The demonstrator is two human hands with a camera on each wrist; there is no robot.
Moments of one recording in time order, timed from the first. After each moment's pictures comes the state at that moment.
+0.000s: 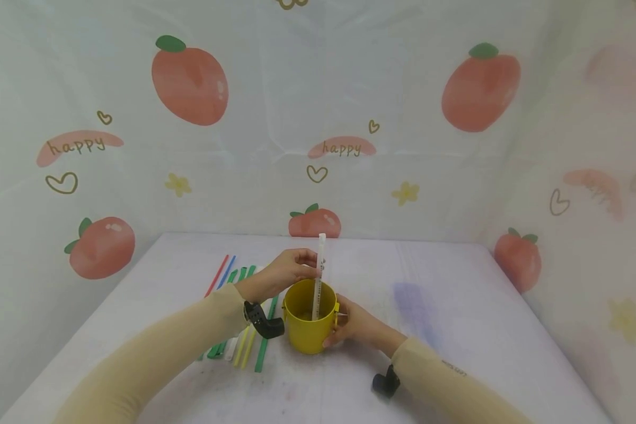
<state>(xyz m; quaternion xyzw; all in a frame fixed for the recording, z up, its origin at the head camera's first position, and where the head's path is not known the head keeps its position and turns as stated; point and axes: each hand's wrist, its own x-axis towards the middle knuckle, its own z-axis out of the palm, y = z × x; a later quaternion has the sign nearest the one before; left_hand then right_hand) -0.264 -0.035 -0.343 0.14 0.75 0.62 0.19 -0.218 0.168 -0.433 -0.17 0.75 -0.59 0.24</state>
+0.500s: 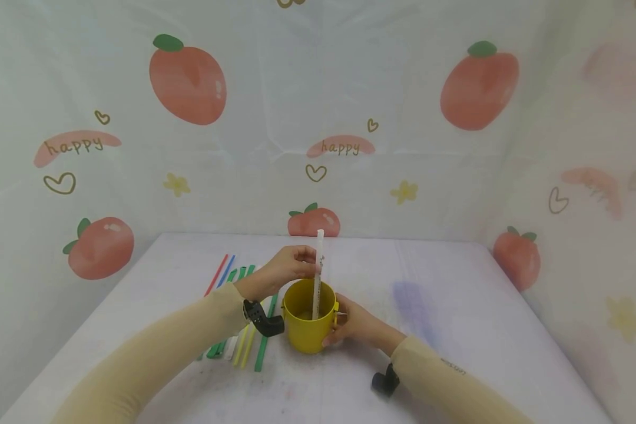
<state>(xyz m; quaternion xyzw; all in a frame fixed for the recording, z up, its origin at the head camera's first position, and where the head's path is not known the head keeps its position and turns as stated) -0.265 -0.033 -0.341 0.13 0.74 0.63 0.19 -0.219 0.168 -0.434 -0.17 0.75 -0.59 0.24</state>
